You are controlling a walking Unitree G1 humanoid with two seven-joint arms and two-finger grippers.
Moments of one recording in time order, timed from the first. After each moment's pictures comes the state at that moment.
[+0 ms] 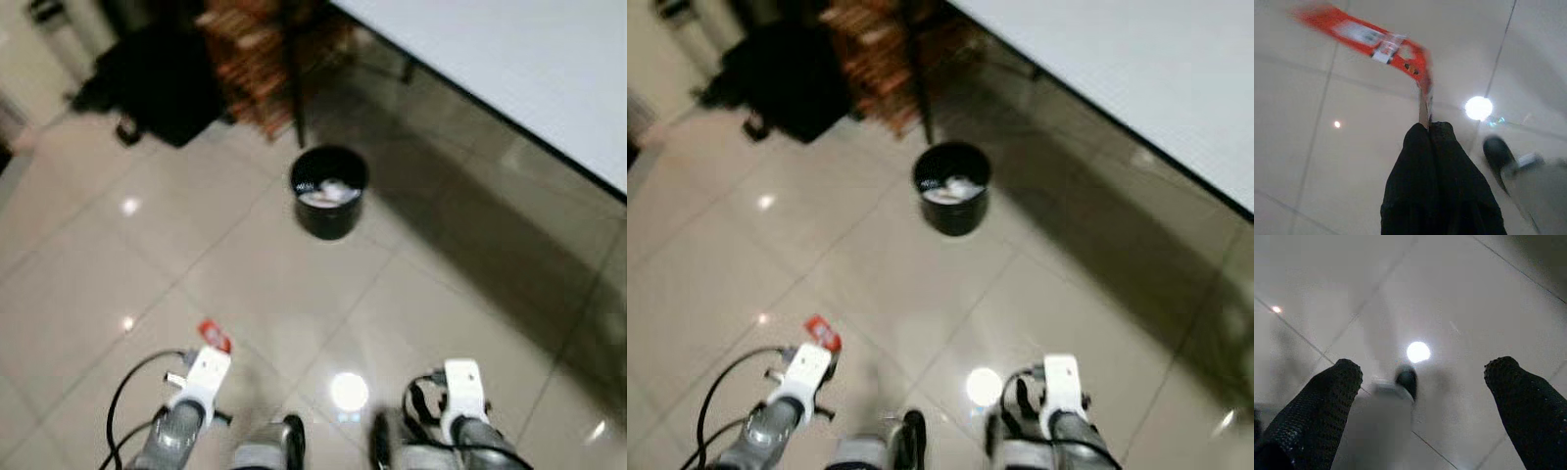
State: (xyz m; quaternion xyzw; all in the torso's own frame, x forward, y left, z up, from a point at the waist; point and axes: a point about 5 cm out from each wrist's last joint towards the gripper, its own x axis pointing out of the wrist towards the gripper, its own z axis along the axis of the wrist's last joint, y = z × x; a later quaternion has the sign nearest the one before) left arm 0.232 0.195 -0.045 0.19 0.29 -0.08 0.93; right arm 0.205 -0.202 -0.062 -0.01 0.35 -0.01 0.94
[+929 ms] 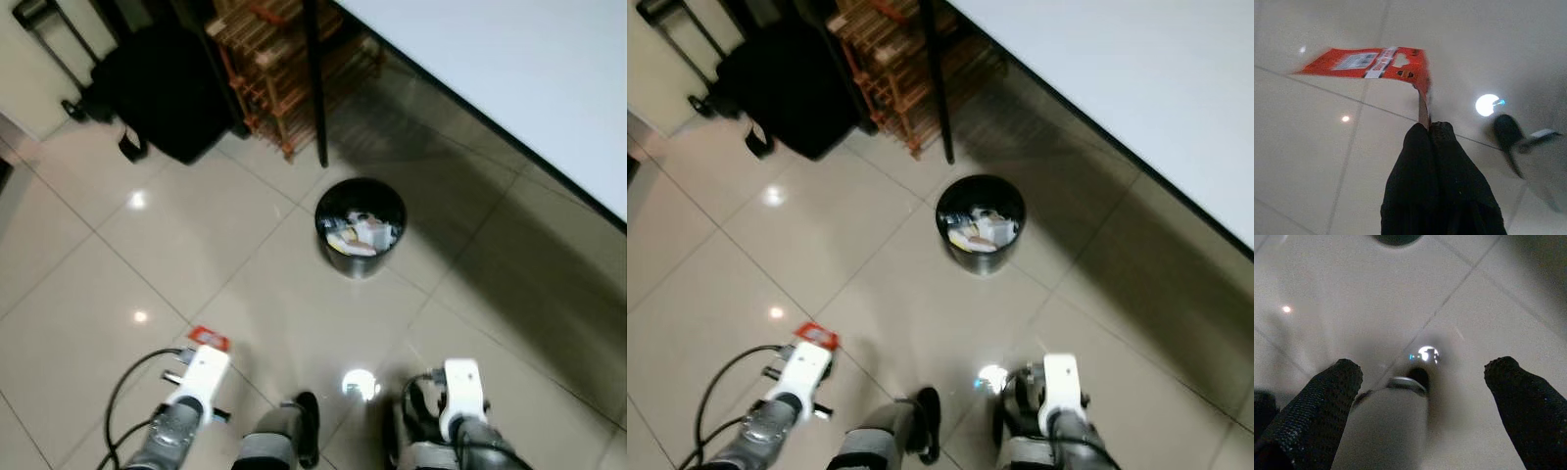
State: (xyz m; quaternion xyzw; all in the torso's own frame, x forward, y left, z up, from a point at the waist) left arm 0.230 0.199 -0.046 0.19 0.30 -0.08 0.93; right arm 0.212 -0.197 -0.059 -0.01 0.34 0.00 0.94
